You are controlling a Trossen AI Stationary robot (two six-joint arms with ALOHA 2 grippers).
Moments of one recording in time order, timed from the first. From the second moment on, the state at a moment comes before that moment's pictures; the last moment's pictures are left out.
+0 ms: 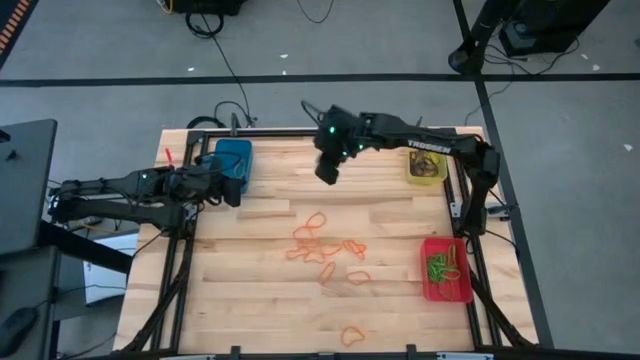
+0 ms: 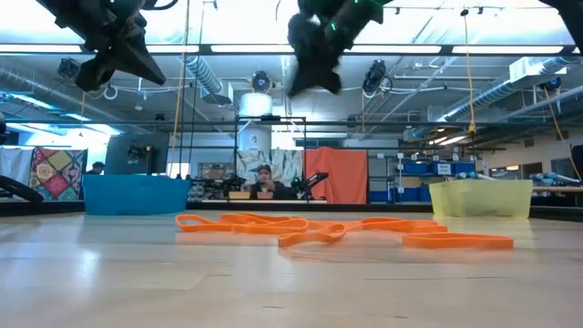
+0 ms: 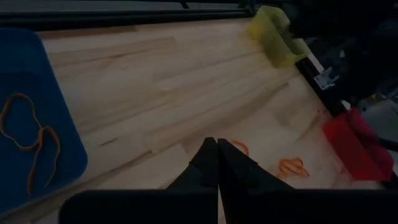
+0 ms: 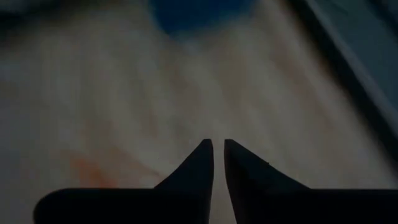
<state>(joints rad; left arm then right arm) 0.06 0.65 0.72 -0.68 -0.39 -0.93 -0.32 1.87 1.76 -0.81 -0.10 0.11</state>
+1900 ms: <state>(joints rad) 0.15 1.00 0.72 -0.06 -0.01 -0.69 -0.04 1.87 1.61 -0.41 0.45 0.15</state>
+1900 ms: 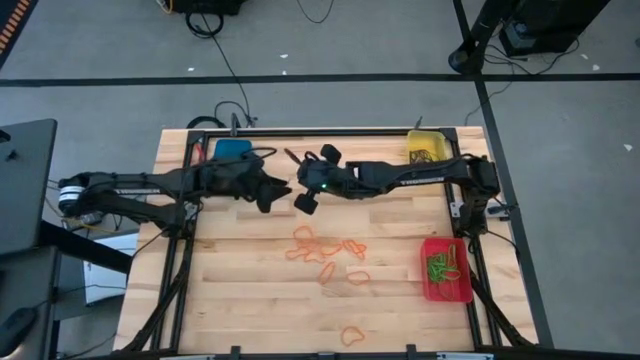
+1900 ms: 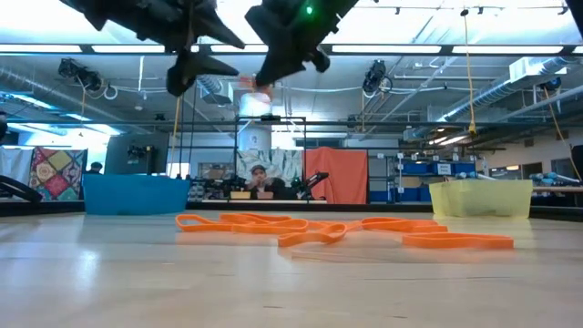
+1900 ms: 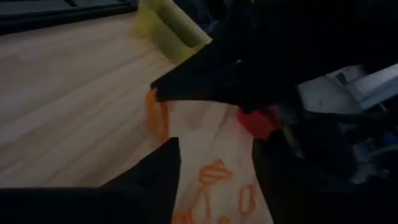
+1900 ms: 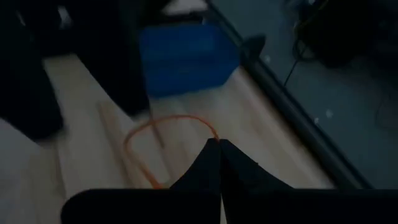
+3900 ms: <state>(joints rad) 0.75 1.14 0.72 -0.56 -0.11 -0.64 0.09 1.86 1.20 -0.71 0.21 0.36</state>
